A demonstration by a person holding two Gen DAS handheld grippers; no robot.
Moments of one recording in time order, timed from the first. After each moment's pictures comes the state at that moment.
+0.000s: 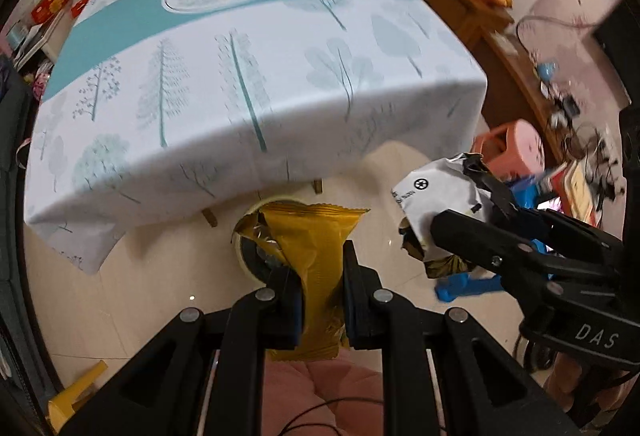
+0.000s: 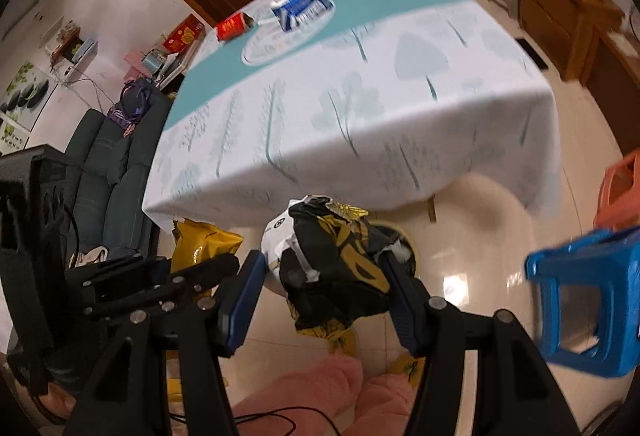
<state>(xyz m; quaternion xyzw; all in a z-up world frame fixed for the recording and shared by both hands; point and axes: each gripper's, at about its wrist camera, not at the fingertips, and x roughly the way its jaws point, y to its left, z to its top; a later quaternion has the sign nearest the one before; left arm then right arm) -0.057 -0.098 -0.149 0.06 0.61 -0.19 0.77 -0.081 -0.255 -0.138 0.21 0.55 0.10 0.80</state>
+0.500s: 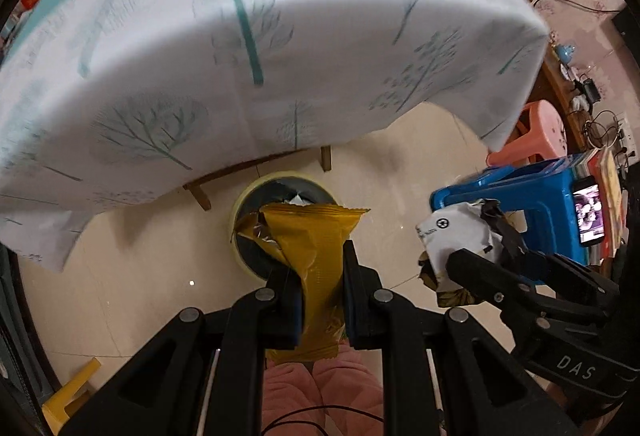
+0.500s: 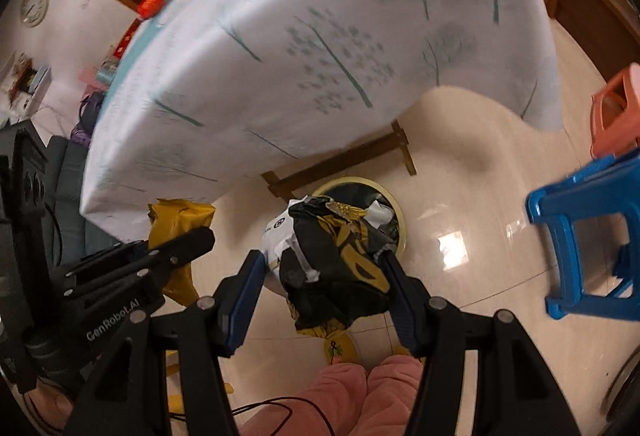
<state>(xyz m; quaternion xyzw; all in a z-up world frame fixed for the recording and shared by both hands) -0.033 -0.094 -0.271 0.06 0.64 -0.18 0.75 -0.096 -0.260 -0.264 0.25 0.59 0.02 0.77</state>
